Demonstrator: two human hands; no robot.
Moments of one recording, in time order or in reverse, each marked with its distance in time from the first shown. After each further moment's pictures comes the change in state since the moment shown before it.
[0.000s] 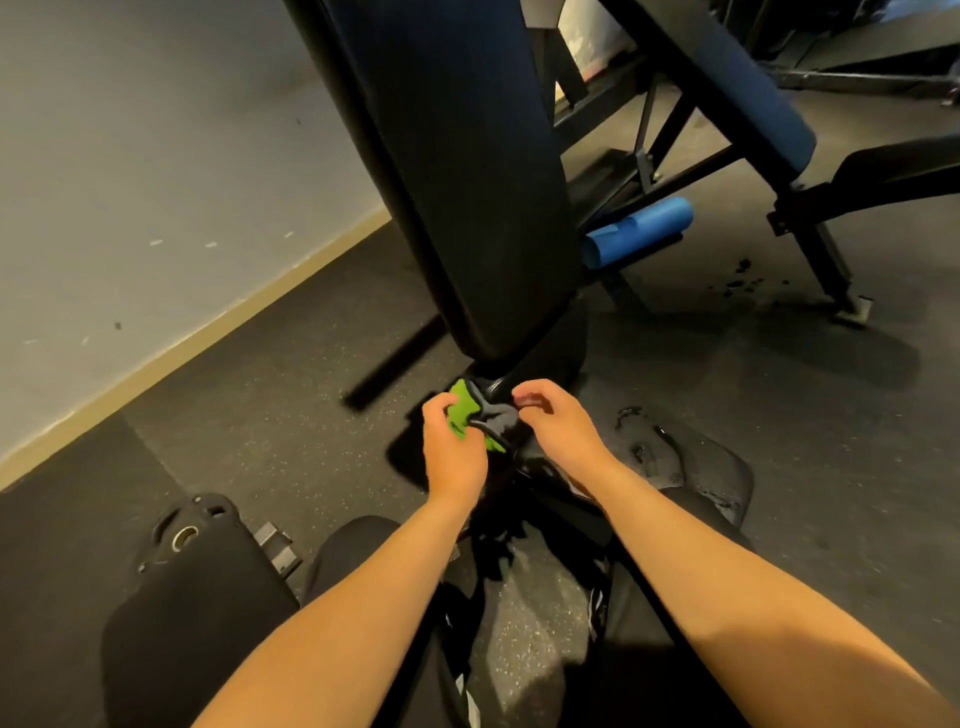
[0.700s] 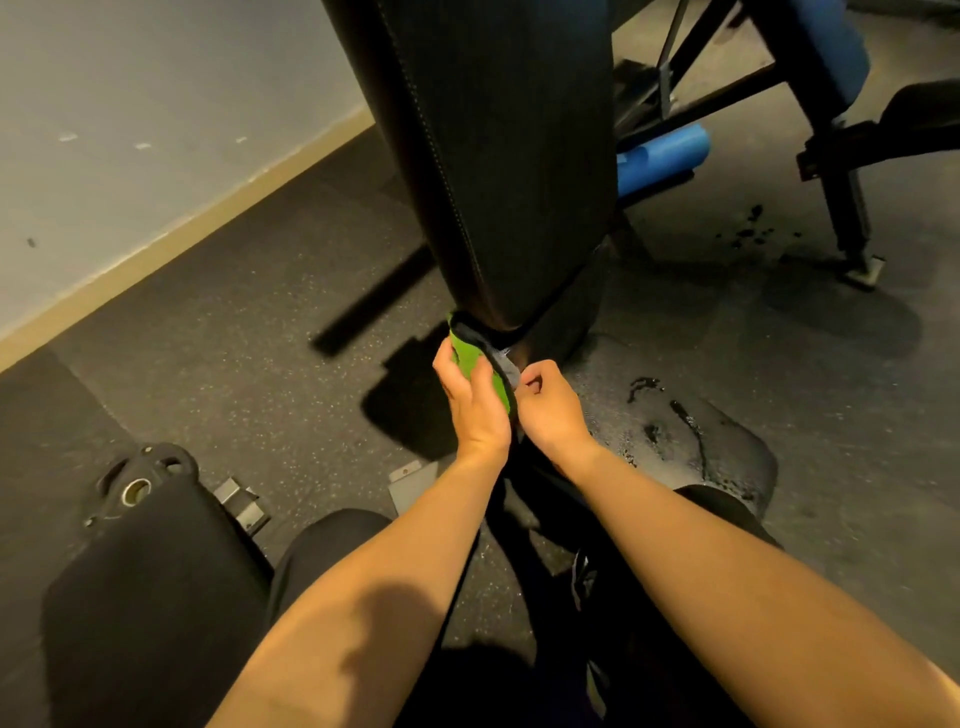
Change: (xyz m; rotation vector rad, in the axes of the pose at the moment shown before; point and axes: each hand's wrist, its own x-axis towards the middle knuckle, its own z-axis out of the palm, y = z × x) left_hand 0.051 -0.032 0.059 -0.221 0.033 -0.114; right_hand 0.058 0.039 0.041 -0.238 0.169 0.165
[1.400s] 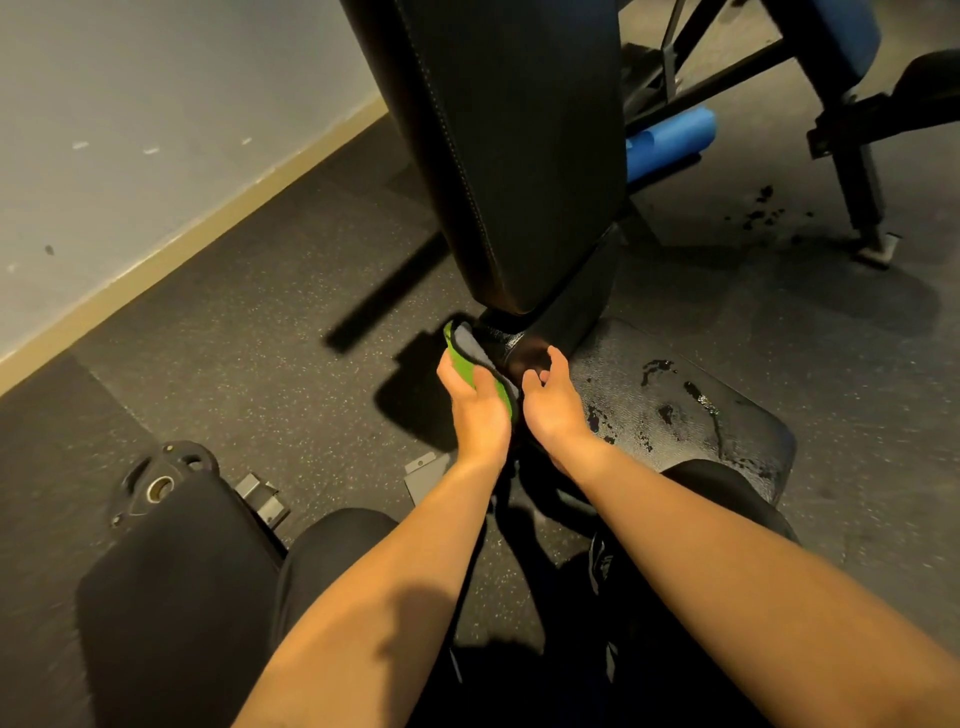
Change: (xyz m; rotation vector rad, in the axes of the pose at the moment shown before) left_hand -0.004 -0.007 -0.020 0.004 -0.004 -0.157; right_hand -0.013 -0.003 0.019 0.211 -0.034 0.164
